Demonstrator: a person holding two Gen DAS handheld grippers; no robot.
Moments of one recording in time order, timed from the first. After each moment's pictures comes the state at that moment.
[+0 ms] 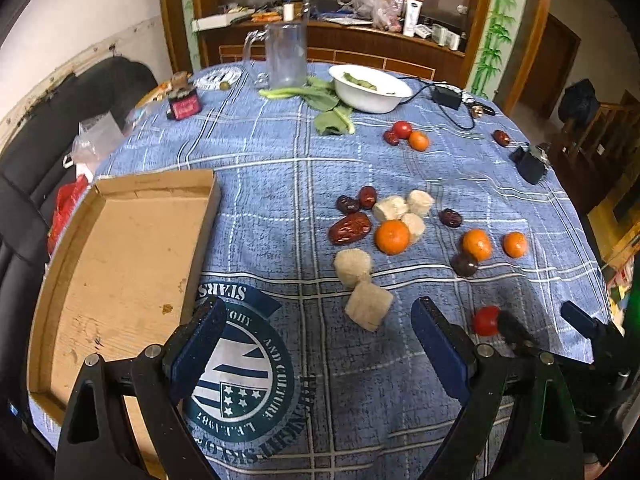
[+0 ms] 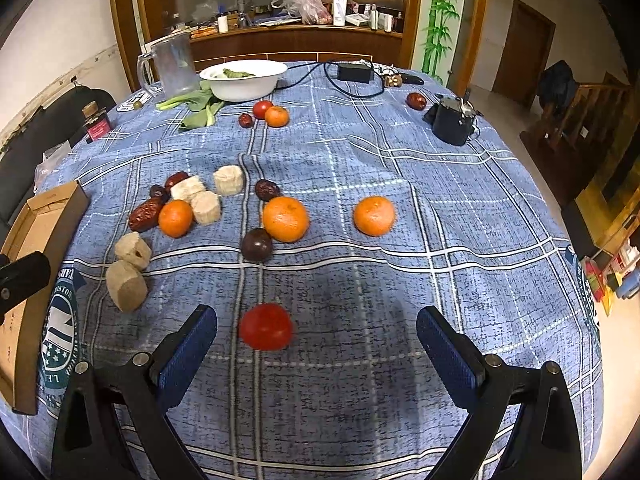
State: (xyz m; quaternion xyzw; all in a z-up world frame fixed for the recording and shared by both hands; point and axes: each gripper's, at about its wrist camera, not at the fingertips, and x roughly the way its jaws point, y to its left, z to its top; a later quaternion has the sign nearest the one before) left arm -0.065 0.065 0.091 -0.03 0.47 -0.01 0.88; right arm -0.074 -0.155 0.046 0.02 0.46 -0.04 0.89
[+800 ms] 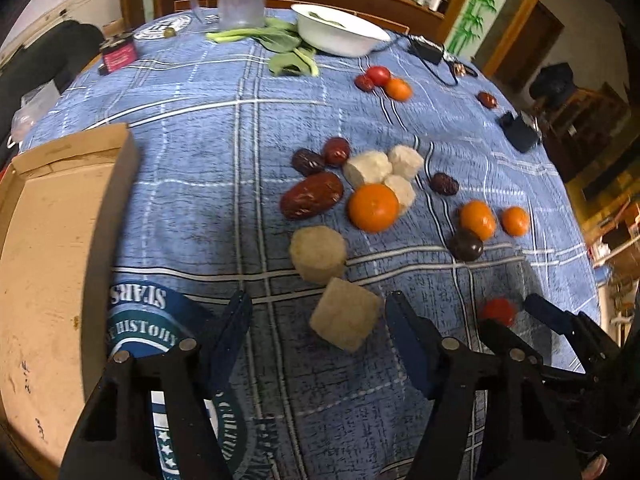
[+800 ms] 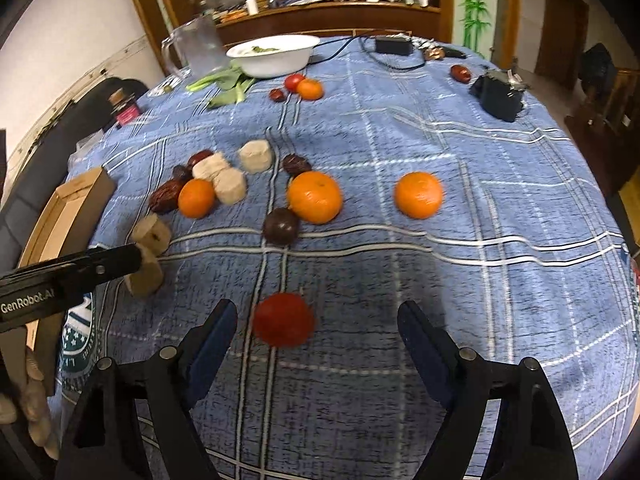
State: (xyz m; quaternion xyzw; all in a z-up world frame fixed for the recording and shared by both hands) left arm -0.024 0.048 0.034 -0.04 0.54 -0.10 0.84; right arm -0.060 -0.152 0.019 0.05 0.49 0.06 0.87
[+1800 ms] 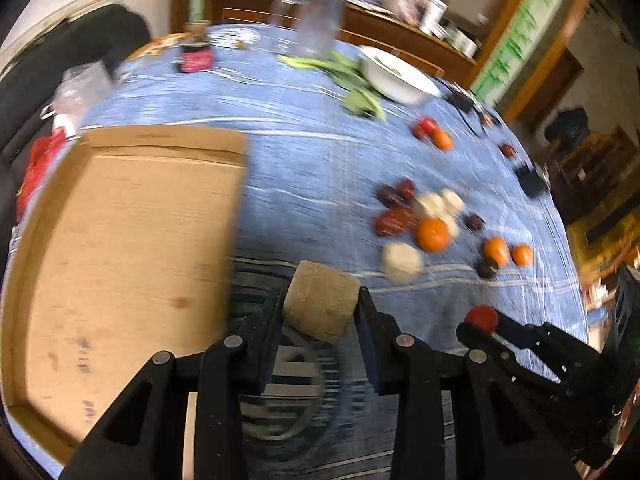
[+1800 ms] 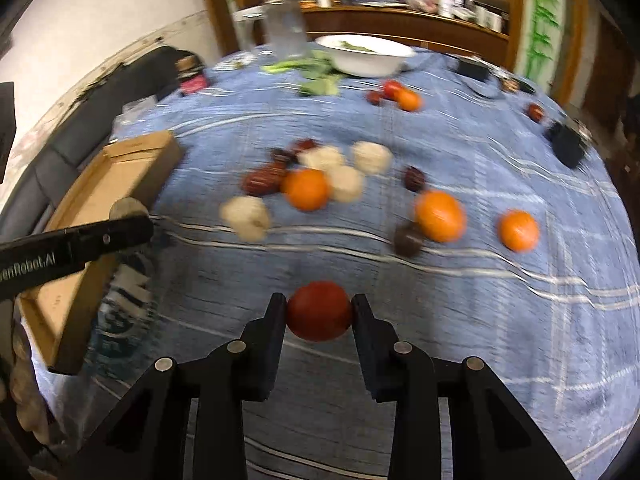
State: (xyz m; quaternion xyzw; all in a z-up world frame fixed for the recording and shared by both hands) left arm -0.052 0.146 0.072 -0.11 0.50 -0.04 0.86; right arm -0.059 -0.065 0.038 0.00 0.48 0.16 0.86
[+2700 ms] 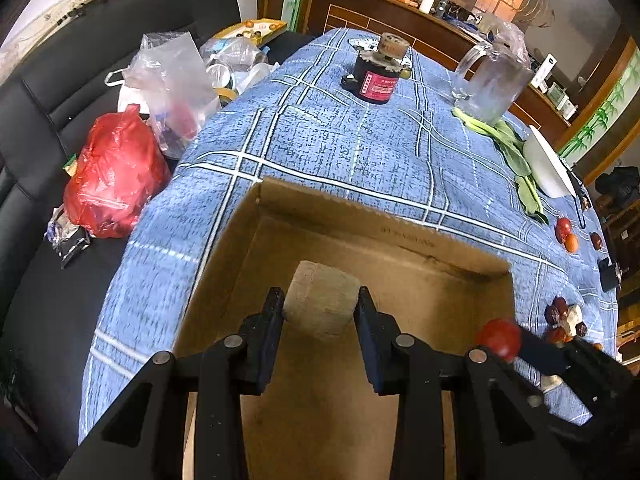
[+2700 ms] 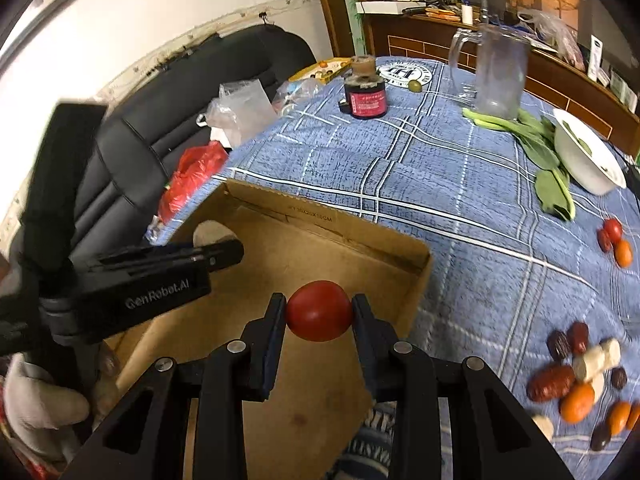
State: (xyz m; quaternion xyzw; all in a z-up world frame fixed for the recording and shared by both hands) left arm 0.036 0.328 0.044 -0.15 0.51 0.05 0.84; right arm 0.042 0.160 0.055 -0.04 0.47 0.28 0.83
